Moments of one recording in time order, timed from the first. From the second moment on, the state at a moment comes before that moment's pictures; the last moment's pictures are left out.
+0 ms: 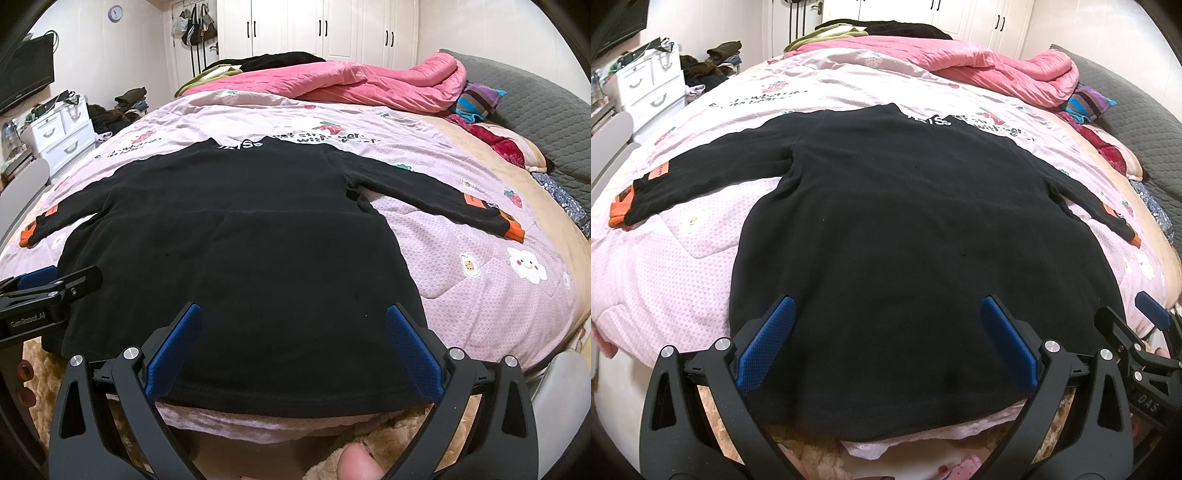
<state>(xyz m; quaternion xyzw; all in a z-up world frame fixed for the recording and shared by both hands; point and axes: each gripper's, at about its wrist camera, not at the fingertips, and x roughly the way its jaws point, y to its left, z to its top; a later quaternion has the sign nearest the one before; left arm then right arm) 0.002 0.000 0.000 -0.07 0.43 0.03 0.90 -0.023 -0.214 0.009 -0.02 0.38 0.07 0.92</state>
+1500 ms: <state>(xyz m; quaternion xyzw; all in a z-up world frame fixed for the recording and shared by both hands) 0.148 -0.010 0.029 -0.08 0.42 0.00 0.90 0.124 -0.239 0.064 0.05 0.37 0.05 0.93</state>
